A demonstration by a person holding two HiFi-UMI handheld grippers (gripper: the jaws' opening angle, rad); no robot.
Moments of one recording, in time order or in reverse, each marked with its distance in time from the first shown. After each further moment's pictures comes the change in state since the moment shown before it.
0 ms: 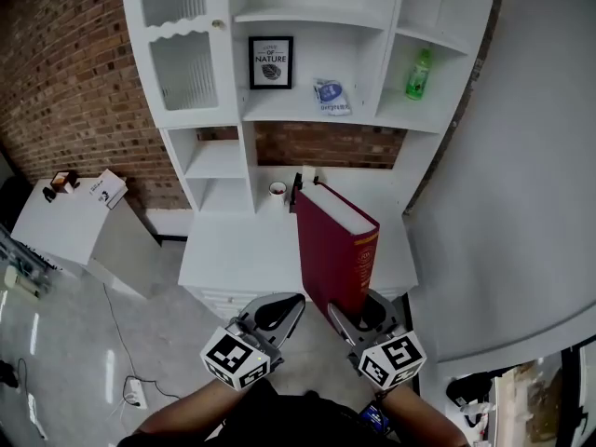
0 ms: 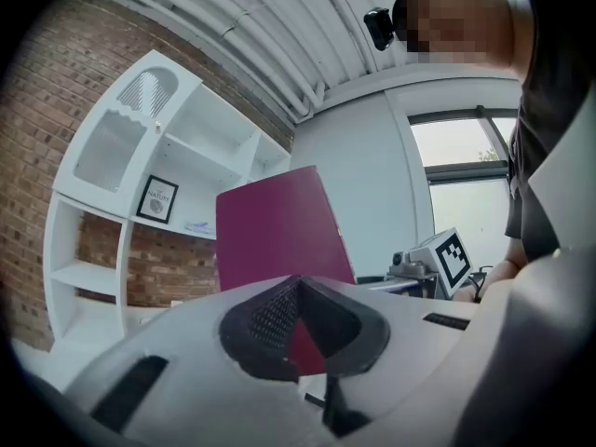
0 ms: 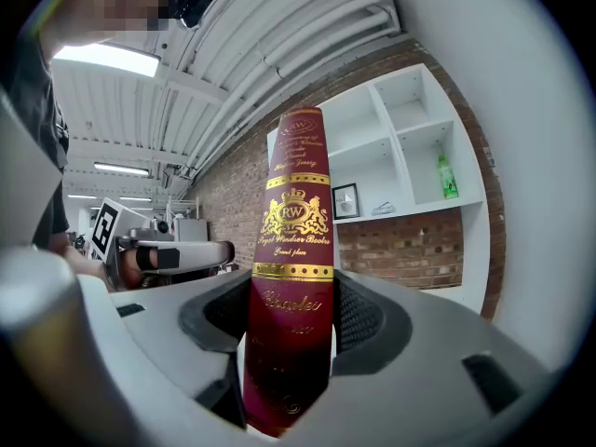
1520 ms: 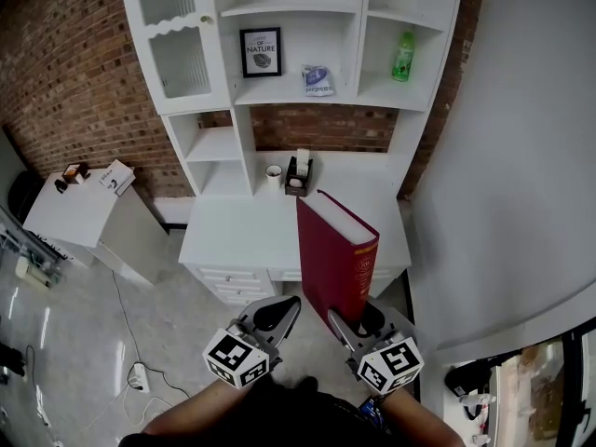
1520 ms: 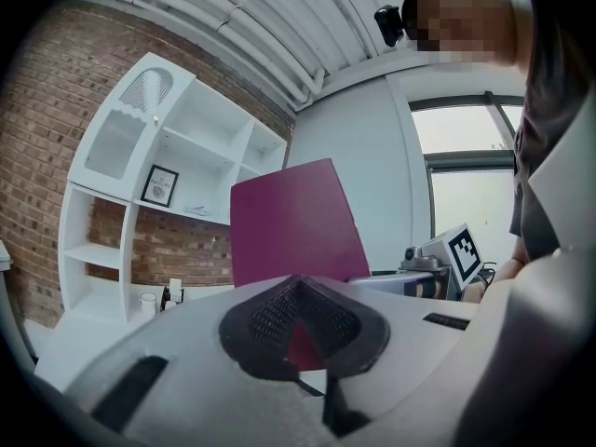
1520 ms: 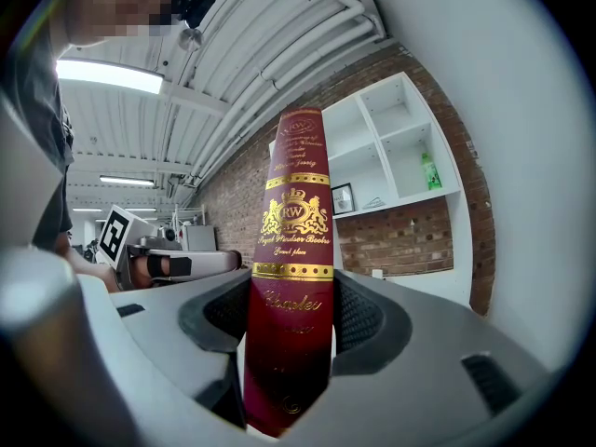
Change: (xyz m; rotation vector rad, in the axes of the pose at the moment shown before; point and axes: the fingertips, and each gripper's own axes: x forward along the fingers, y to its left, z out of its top) left arm -0.013 -0.096 -0.043 -0.023 0.070 0.062; right arm -0.110 0.010 -0.036 0.059 -0.014 0.028
